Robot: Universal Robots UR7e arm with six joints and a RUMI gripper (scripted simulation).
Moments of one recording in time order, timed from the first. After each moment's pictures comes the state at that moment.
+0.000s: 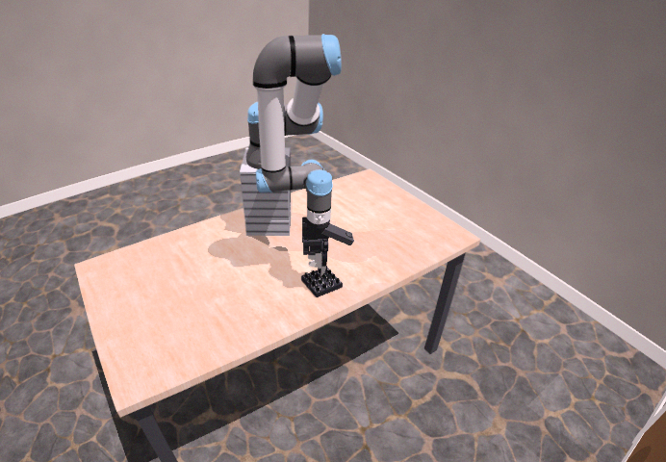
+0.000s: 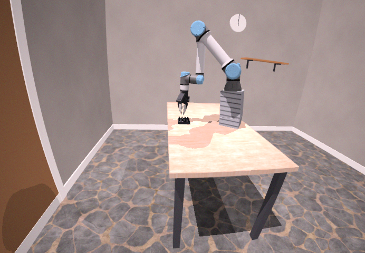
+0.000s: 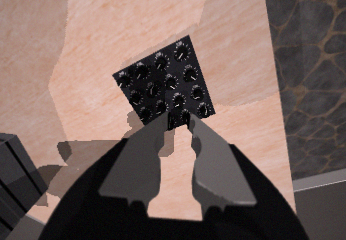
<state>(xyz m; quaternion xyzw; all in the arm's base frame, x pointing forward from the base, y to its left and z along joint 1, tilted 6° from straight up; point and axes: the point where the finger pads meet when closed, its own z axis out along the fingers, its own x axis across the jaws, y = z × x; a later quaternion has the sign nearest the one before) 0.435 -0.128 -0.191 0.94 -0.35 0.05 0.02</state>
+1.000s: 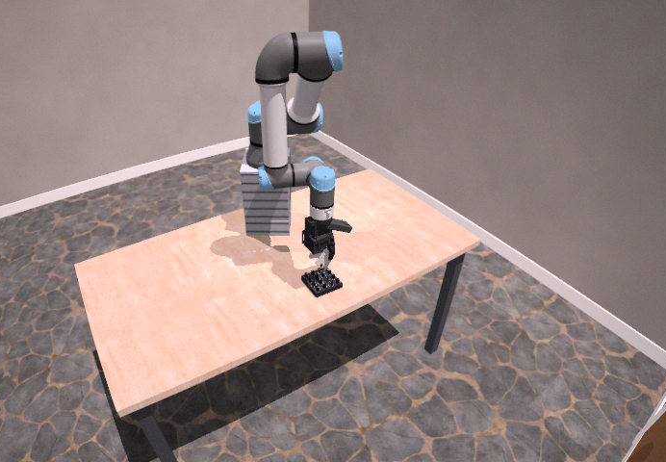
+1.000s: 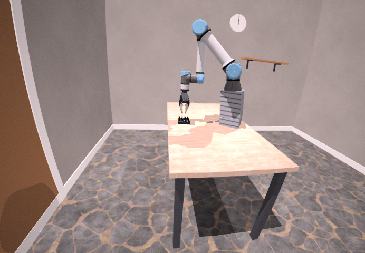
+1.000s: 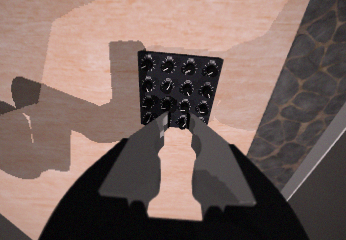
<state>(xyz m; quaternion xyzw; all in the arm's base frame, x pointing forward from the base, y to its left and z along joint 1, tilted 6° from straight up) 0.427 -0.113 -0.185 0.99 -0.10 0.04 0.03</state>
